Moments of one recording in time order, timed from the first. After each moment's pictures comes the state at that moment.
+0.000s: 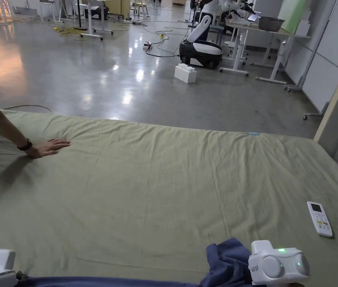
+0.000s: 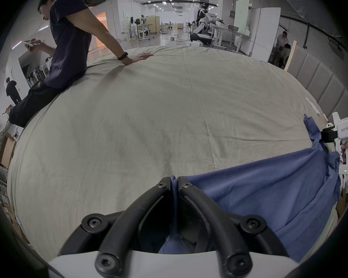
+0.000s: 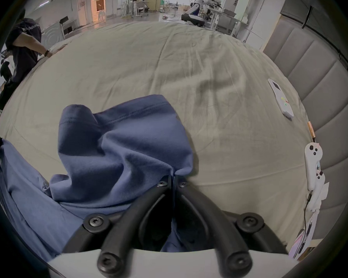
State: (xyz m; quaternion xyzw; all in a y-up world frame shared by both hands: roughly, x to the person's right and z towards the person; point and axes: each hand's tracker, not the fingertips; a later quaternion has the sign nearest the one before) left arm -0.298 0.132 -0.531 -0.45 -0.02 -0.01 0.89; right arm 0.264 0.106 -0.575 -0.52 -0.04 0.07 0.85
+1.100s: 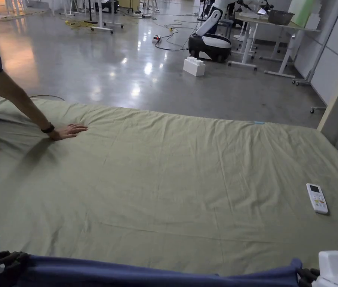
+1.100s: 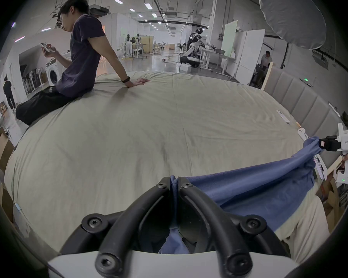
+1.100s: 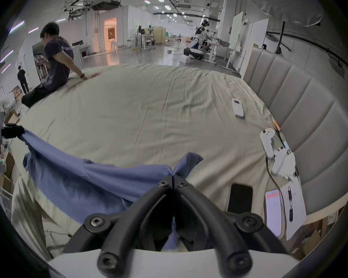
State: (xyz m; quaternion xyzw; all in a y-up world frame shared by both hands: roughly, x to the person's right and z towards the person) left arm -0.341 0.203 -0.388 -0.37 -0.07 0.02 0.92; right arm 0.263 0.237 -0.333 -0.39 -0.01 0.06 0.92
